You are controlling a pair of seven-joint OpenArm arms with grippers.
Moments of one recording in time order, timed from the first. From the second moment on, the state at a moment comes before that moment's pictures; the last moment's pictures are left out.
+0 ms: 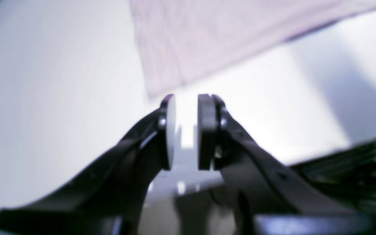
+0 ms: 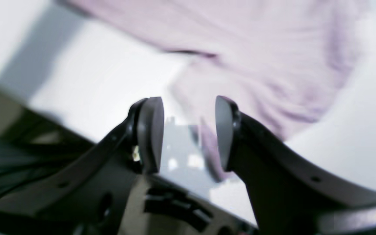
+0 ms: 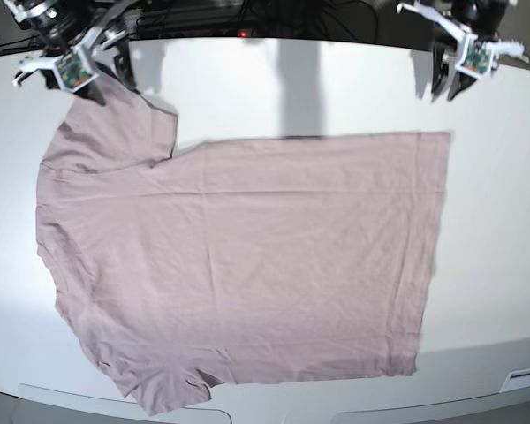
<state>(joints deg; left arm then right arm) 52.2 -22.7 -3.1 121.3 -3.1 -5.8 6.3 -59.6 26.0 19.8 134.9 11.8 17.1 -25.3</state>
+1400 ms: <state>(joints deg) 13.3 -39.8 26.3 89.7 29.6 -22.7 2.7 -49.3 33.0 23.0 134.9 2.5 17.3 -40.9</state>
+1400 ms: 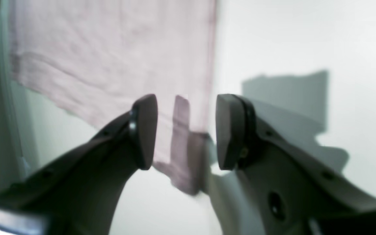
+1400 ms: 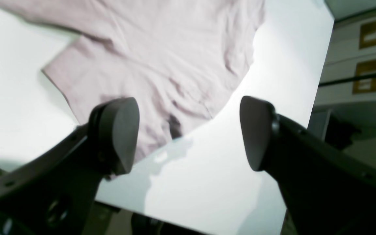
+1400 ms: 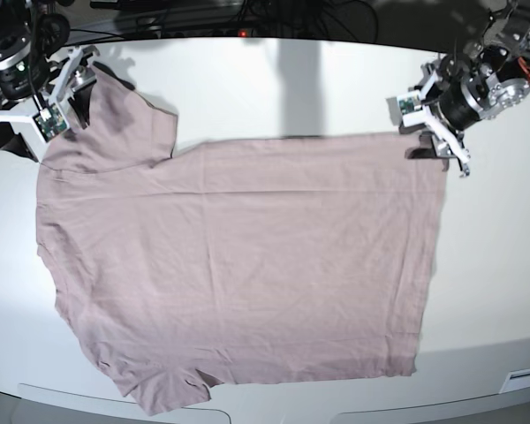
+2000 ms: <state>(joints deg) 8.0 -48.3 35.7 81.7 33.5 -15.6 9.2 -49.3 33.1 23.0 134.9 2.5 17.3 -42.4</state>
